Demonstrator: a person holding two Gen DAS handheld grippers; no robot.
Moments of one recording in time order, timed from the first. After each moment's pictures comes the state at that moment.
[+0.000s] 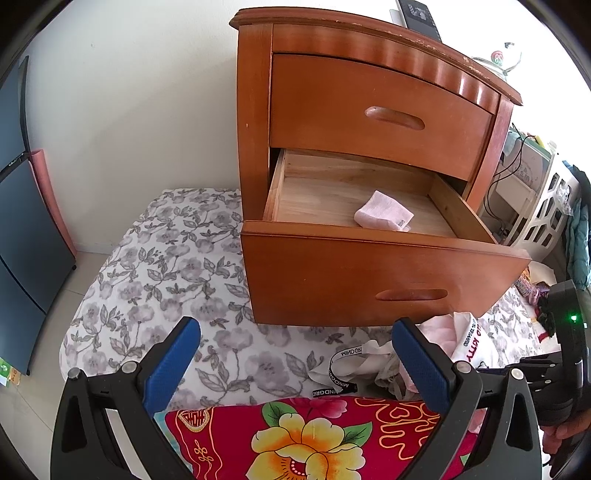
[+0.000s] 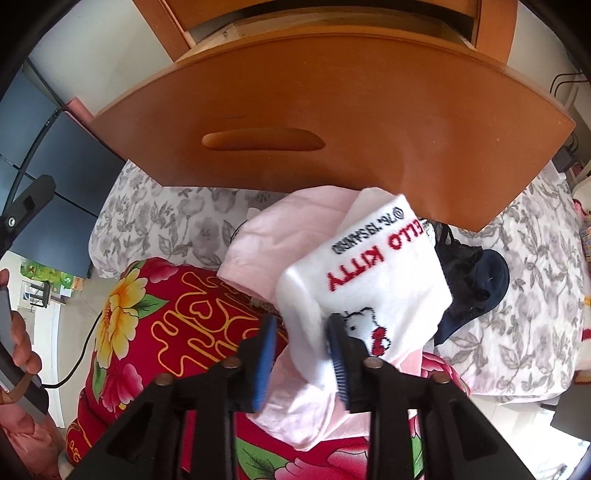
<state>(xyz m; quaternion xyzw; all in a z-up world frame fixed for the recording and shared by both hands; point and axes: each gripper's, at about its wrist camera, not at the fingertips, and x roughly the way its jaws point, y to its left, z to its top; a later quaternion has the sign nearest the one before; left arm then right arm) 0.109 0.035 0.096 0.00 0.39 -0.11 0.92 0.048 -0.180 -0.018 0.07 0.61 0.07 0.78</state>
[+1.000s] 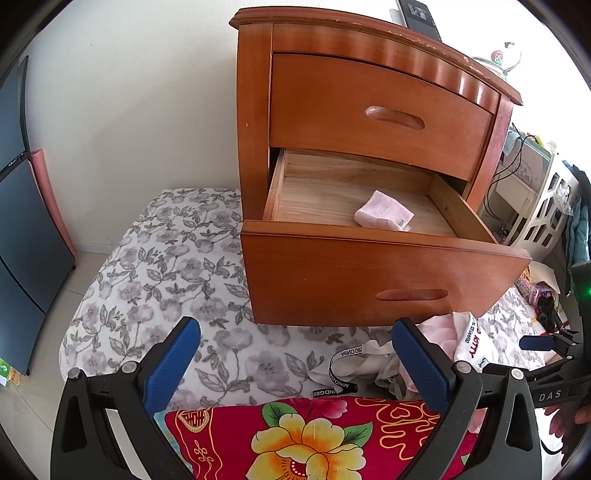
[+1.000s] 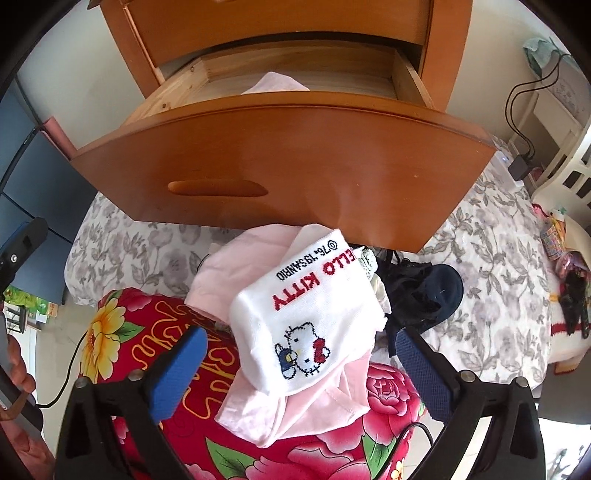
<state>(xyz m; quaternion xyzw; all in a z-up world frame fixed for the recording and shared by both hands) 0.110 0.035 0.095 0.00 0.38 -0.11 0.92 0.045 -0.200 0.011 0.05 0.58 0.00 0.81</state>
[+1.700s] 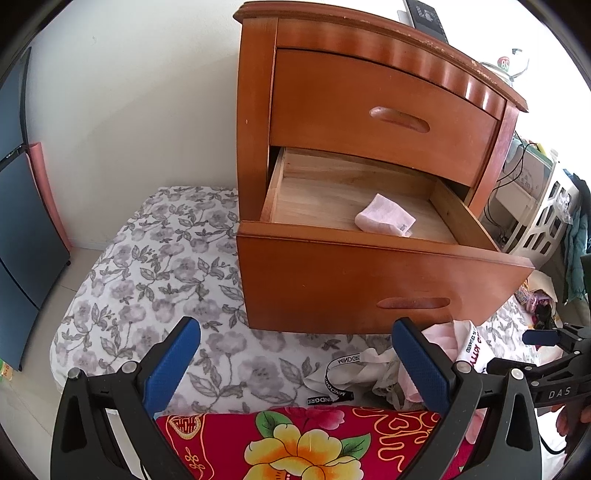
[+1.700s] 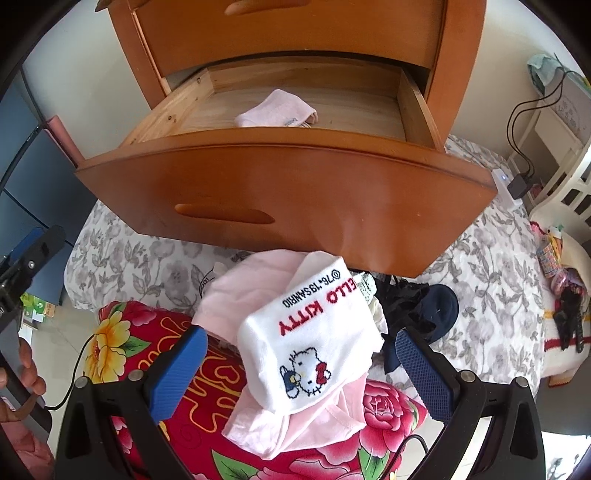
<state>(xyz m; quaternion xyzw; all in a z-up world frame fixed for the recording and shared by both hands) 0.121 0.035 0.086 -0.02 0.38 -0.11 0.92 0.055 -0.194 0.025 0.04 0.56 0.00 0.82</state>
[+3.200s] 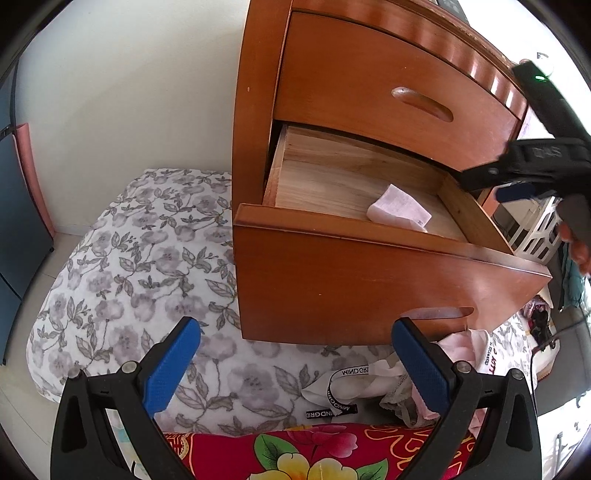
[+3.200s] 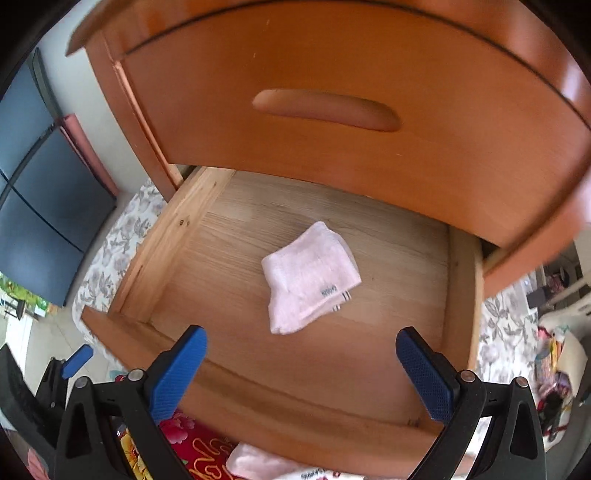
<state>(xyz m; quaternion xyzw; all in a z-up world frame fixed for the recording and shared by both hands) 0.162 0.040 0.053 -0.05 0.40 -0.13 0.90 0.231 -0.168 0.084 -0.01 0.55 0.06 0.83</state>
